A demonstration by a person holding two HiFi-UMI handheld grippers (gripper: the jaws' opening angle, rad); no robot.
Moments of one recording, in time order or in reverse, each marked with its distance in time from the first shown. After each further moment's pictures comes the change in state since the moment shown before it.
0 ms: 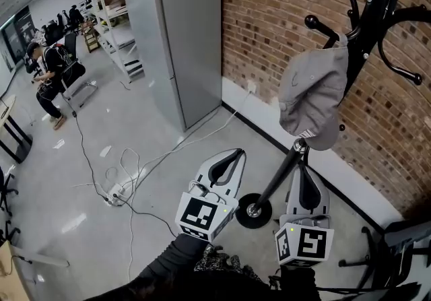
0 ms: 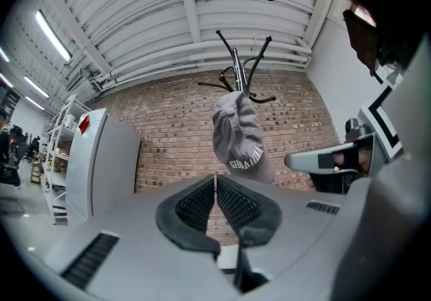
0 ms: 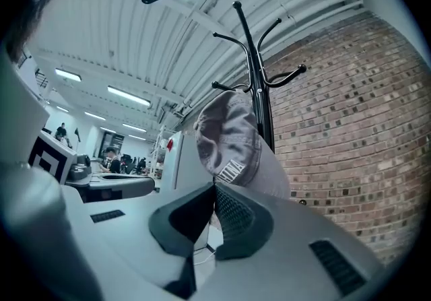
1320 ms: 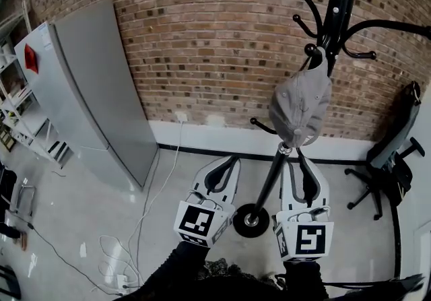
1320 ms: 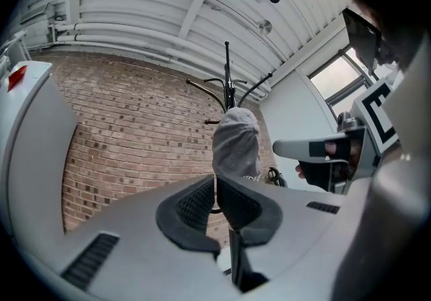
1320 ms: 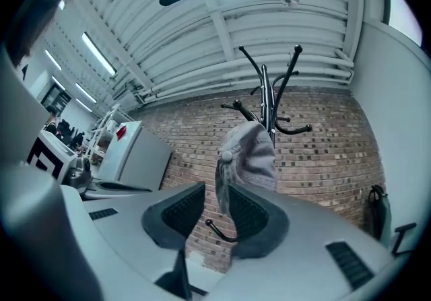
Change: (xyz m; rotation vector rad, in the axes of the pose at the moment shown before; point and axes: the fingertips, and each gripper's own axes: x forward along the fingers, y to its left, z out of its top) left arm 0.056 0.080 0.016 -0.085 -0.082 -0.595; right arm 0.059 0.073 0.053 -0.218 -0.055 -0.527
